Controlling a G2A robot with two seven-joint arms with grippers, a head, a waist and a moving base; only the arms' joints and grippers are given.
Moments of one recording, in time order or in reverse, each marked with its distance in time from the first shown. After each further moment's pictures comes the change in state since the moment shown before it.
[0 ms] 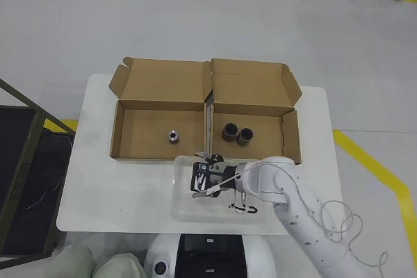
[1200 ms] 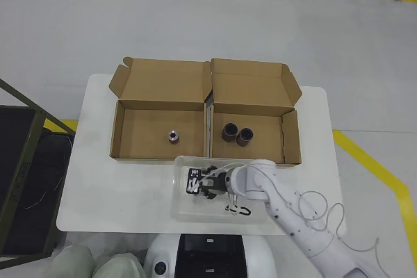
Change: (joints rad) left arm 0.000 0.000 0.000 0.000 0.000 0.000 0.000; right arm 0.106 -0.004 -0.157 0.244 -0.022 0.082 -0.004
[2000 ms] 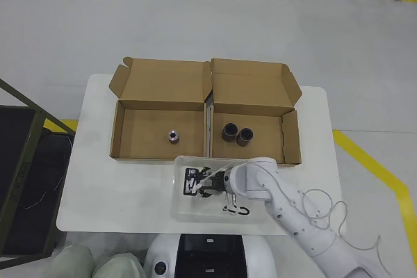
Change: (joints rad) left arm 0.000 0.000 0.000 0.000 0.000 0.000 0.000; right arm 0.001 0.018 0.006 -0.109 0.087 -0.025 -0.001
